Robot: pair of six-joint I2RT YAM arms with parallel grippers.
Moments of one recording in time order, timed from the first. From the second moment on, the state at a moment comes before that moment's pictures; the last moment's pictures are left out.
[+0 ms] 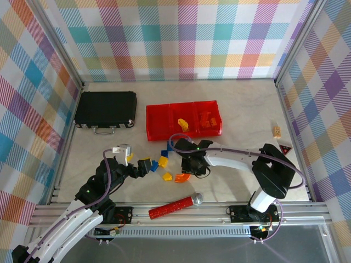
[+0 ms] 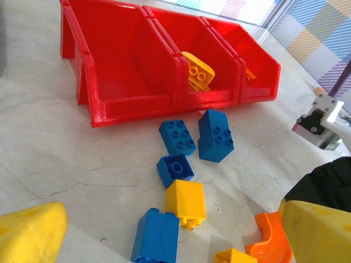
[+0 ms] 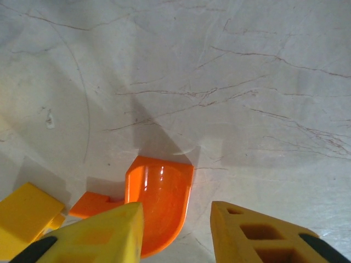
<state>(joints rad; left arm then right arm) -0.59 0.36 0.25 -0.27 -0.01 -0.42 1.00 1.65 1.02 -0.75 0.02 1.08</state>
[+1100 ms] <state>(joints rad) -0.59 0.35 0.25 -0.27 -0.01 -0.42 1.02 1.70 1.00 -0.69 0.08 1.13</state>
